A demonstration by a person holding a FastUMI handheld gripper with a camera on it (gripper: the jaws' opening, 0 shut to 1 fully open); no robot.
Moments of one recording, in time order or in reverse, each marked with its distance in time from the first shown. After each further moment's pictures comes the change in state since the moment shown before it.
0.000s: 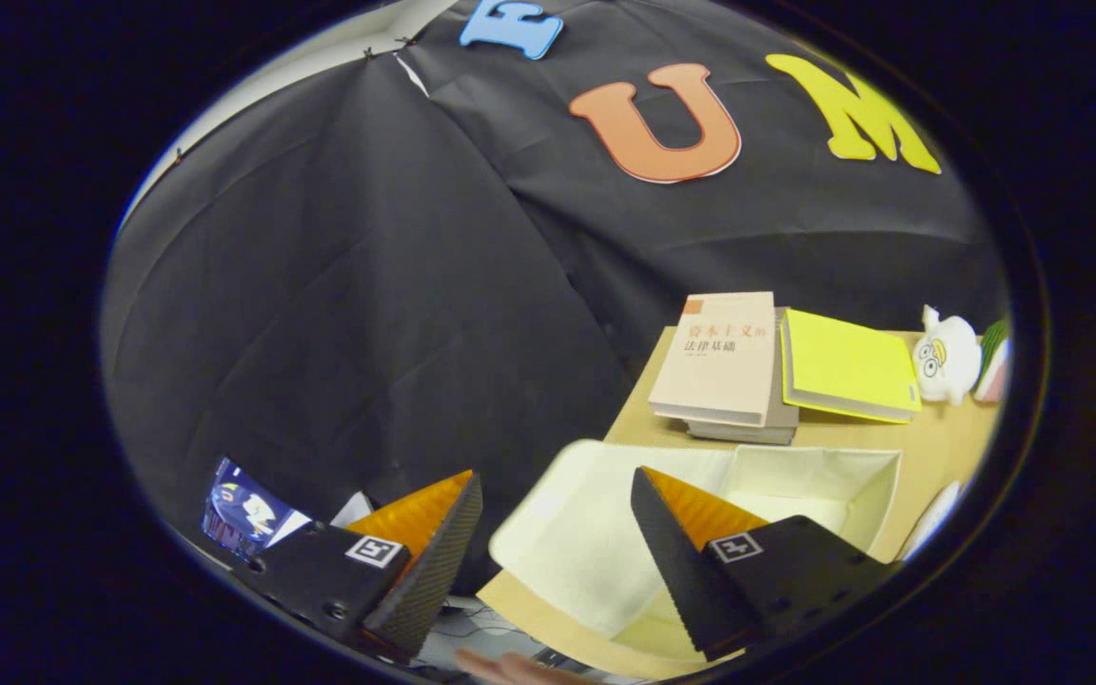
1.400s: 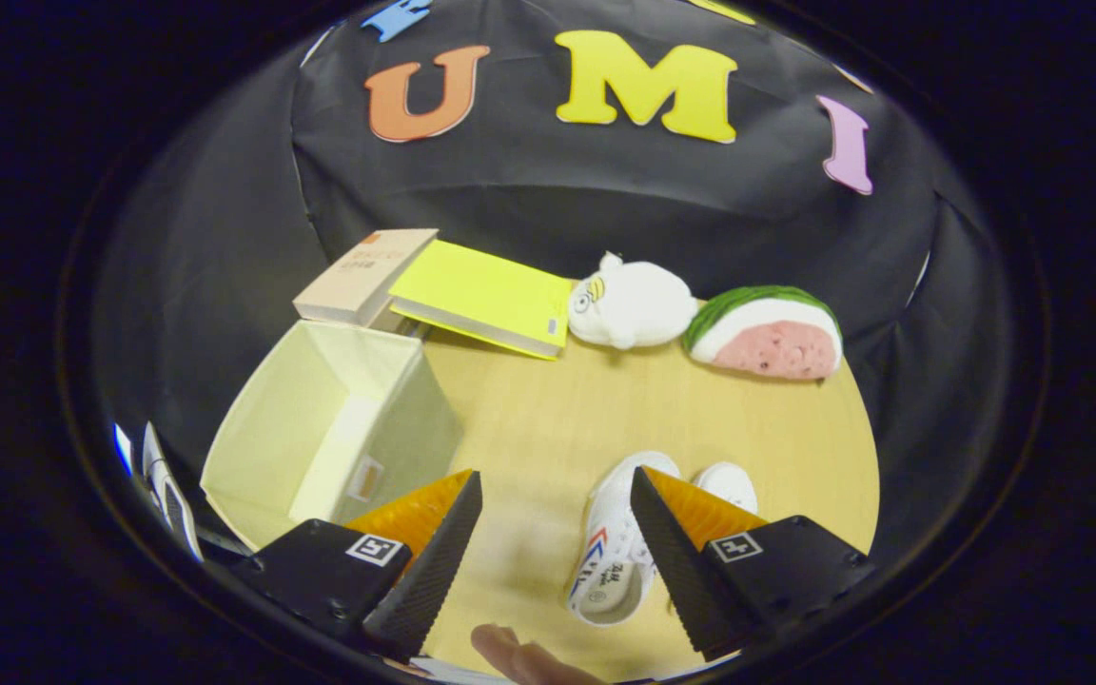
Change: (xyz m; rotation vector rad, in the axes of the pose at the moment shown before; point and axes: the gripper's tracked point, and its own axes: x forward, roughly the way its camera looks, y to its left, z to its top) arm -0.175 -0.355 -0.127 0.048 0.092 -0.670
